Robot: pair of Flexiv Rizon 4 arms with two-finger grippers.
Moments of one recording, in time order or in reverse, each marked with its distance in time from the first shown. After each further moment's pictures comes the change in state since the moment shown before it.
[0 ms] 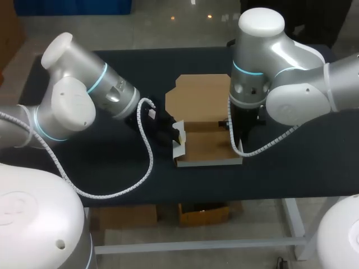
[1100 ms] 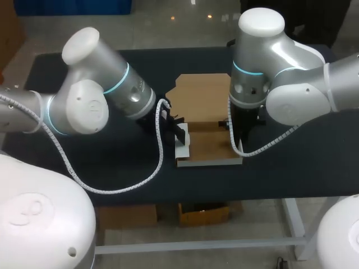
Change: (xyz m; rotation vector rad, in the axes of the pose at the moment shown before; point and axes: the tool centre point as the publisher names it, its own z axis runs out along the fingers) left arm 0.004 -0.008 0.012 0.063 -0.169 -0.054; right arm 0.000 0.000 0.000 0.000 0.000 0.000
